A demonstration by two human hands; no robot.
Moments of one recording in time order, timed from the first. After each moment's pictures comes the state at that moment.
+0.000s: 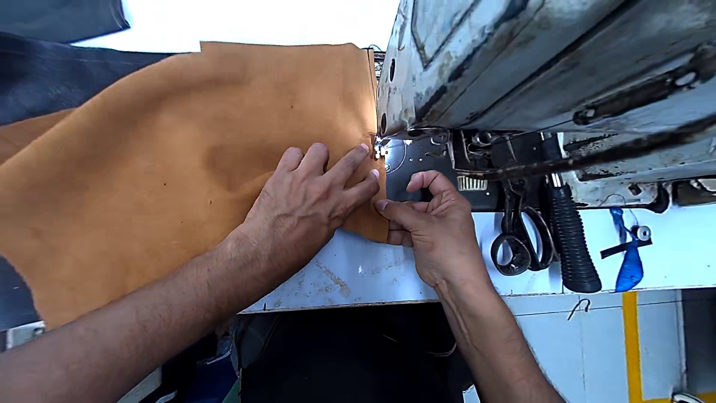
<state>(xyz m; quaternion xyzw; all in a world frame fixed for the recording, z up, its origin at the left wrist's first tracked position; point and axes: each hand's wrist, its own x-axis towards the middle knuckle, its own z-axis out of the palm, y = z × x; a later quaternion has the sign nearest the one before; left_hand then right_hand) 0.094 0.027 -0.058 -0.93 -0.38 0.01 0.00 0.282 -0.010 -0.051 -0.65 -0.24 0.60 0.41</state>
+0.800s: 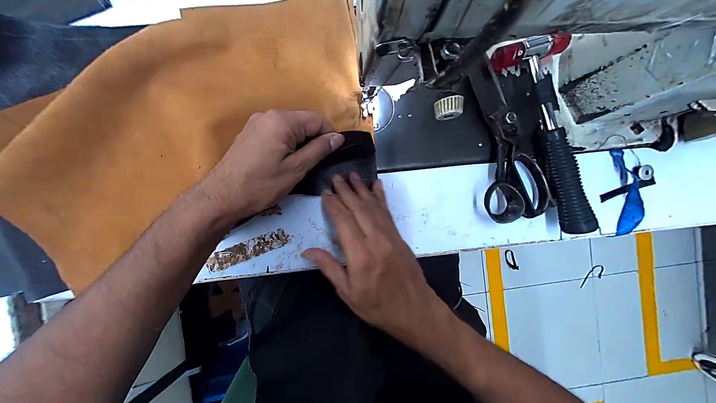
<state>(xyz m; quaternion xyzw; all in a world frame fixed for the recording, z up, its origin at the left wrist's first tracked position) 0.069 0.037 -0.045 -0.80 -0.45 -0.15 -0.36 0.248 -0.096 -0.063 -0.53 -0.79 0.22 0.22</state>
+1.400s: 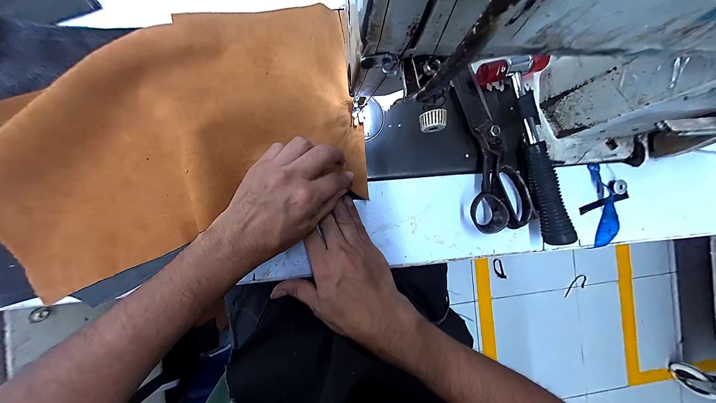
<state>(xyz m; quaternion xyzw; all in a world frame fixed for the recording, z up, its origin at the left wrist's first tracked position) 0.086 0.003 -0.069 -0.92 -0.34 -0.15 -0.11 0.236 -0.098 -0.077 -0.51 -0.84 0.16 0.10</state>
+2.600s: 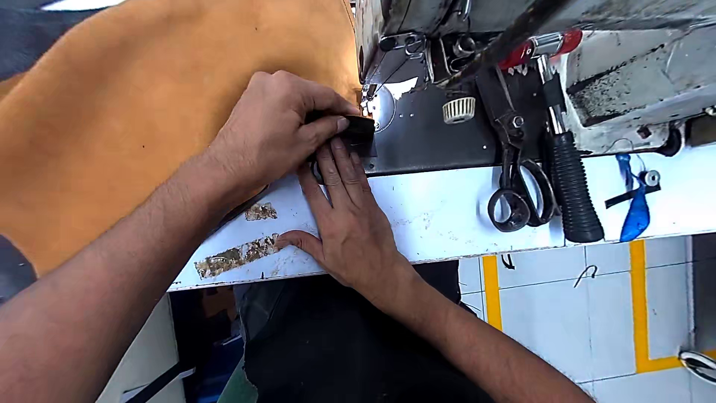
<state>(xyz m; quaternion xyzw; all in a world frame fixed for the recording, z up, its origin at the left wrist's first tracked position) 0.084 0.071 -0.053 -0.84 -0.44 -0.15 -0.29 0.228 -0.053 -0.104 -0.52 -0.82 0.13 0.20</state>
